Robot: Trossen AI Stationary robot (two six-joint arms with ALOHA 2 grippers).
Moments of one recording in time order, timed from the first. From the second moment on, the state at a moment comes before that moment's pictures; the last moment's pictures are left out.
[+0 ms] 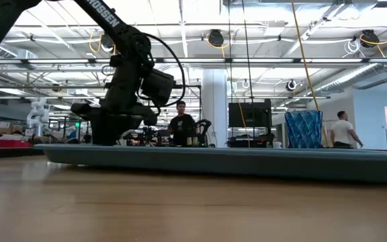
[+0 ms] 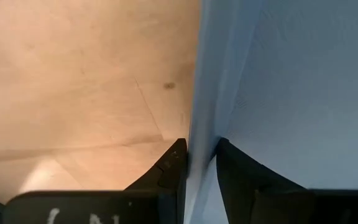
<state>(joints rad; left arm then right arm) 0.39 1.94 1.25 -1.15 0.25 -0.91 0.09 0.85 1.25 -0.29 0.07 0.59</state>
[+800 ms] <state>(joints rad) 0.36 1.80 1.25 -1.24 0.19 -1.05 0.09 0.69 1.25 -0.39 -0.03 0.54</state>
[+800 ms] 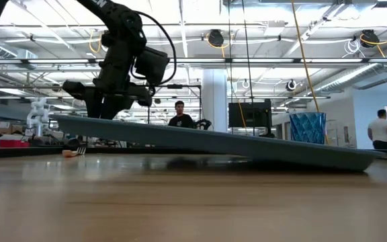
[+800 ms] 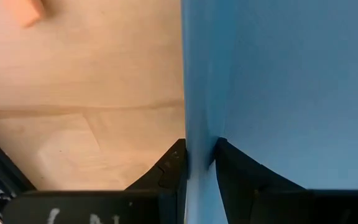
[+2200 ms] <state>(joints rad) 0.26 1.80 1.02 -1.00 0.23 -1.28 0.09 0.73 1.25 -0.40 -0.03 0.66</state>
